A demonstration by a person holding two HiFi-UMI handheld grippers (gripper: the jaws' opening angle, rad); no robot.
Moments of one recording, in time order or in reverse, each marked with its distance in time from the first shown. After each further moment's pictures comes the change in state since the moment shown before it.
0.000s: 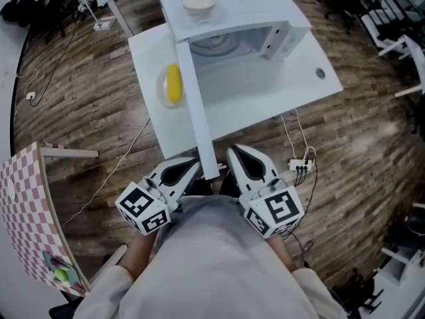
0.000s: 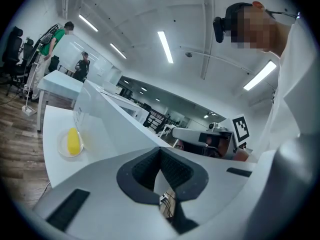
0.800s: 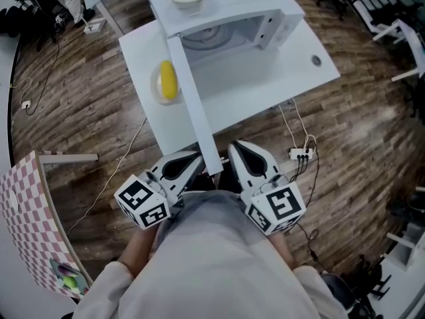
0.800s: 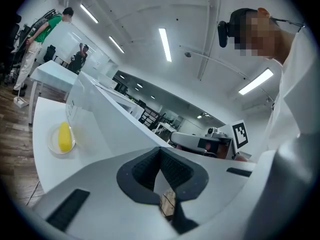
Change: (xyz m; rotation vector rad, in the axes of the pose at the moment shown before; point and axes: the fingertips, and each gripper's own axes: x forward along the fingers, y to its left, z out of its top) left arm 0.010 -0.001 -0.001 -0.040 0.032 -0.084; right arm -0.005 -0.005 -0.010 0.018 0.006 -0.068
